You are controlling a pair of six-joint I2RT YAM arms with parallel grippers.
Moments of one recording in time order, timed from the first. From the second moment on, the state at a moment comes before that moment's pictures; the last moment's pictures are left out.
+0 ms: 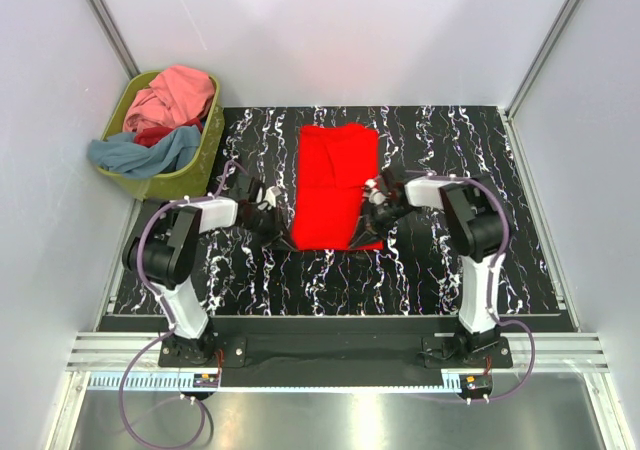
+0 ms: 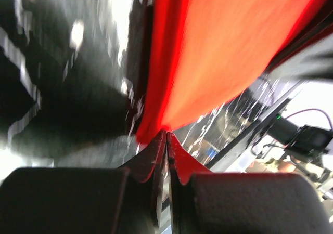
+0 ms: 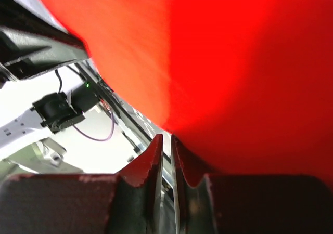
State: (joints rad) left arm -0.28 1.79 0.90 -0.31 0.68 -0.53; right arm 0.37 2.08 1.21 -0.49 -0.87 0.48
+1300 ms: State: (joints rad) left arm -0.25 1.90 1.25 -0.21 0.76 -0.64; right arm 0.16 2.06 1.40 -0.51 -0.83 0.56
